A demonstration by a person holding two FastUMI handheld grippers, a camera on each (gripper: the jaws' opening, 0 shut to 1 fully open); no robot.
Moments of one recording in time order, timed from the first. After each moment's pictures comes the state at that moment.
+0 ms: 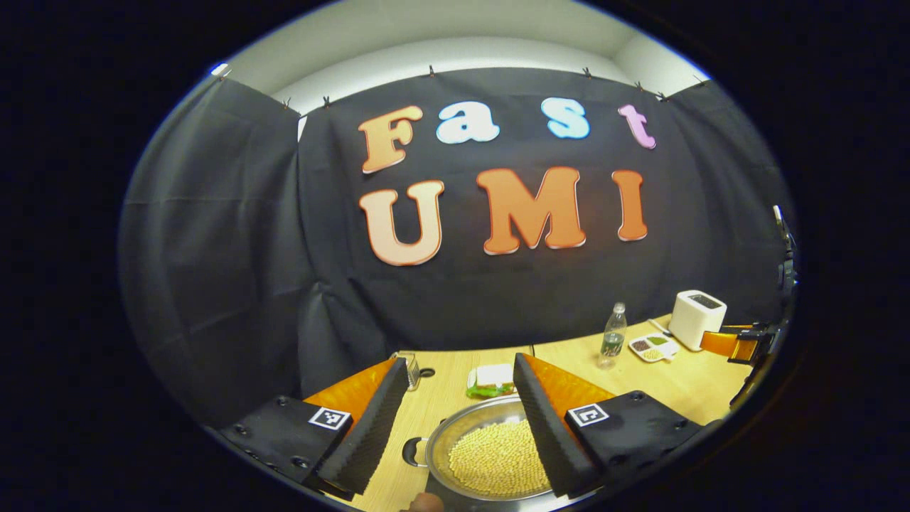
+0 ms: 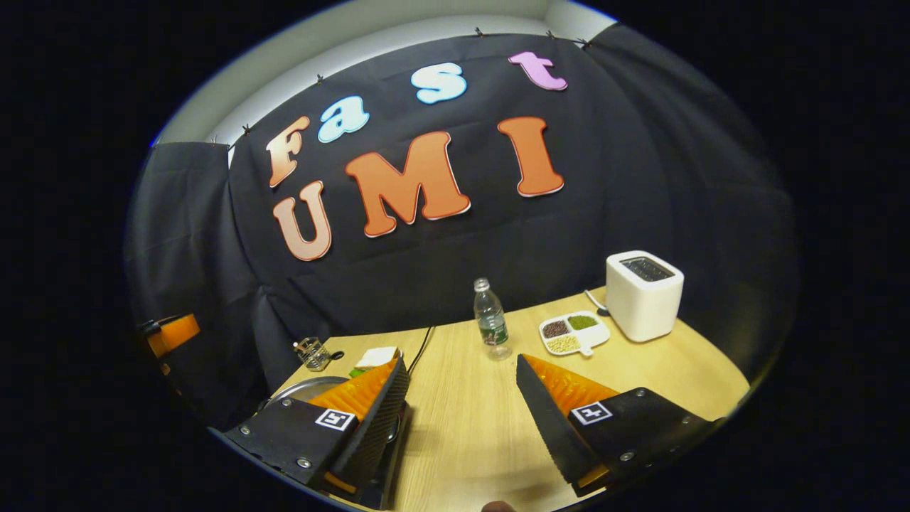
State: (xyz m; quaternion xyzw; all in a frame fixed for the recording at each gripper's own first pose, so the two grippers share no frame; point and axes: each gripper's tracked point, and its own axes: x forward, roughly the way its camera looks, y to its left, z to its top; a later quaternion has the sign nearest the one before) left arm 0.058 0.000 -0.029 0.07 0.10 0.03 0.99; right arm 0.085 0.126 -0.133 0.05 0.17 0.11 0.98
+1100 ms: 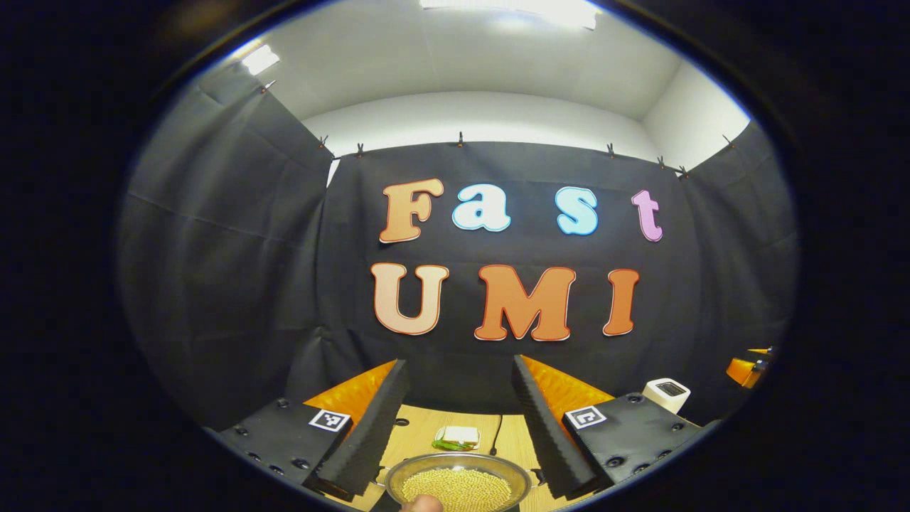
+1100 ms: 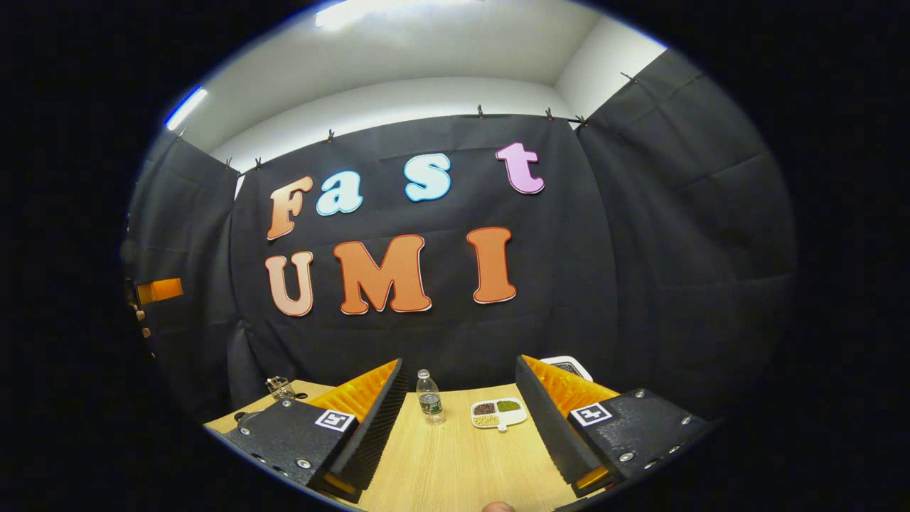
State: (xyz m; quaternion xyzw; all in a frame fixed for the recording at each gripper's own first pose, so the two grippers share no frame) left arm 0.027 -0.034 0.095 -0.01 -0.02 0.04 1.00; right arm 0.047 0.024 0.007 0.00 0.02 0.06 1.00
